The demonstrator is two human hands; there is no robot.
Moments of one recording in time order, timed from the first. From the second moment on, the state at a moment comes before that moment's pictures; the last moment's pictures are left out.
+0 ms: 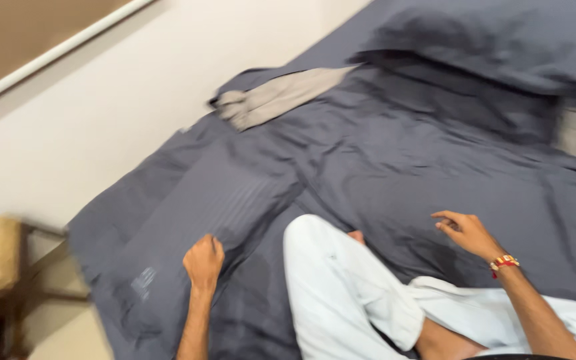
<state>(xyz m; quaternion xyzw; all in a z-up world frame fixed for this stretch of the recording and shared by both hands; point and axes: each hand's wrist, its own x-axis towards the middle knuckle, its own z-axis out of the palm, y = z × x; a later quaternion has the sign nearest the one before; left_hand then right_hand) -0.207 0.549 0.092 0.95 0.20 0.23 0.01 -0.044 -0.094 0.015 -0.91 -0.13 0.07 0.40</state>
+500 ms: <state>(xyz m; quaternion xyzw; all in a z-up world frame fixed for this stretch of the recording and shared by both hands) 0.236 0.222 0.099 0.92 -0.15 0.04 0.36 -0.071 -0.107 0.023 -0.94 0.01 0.06 0.35</state>
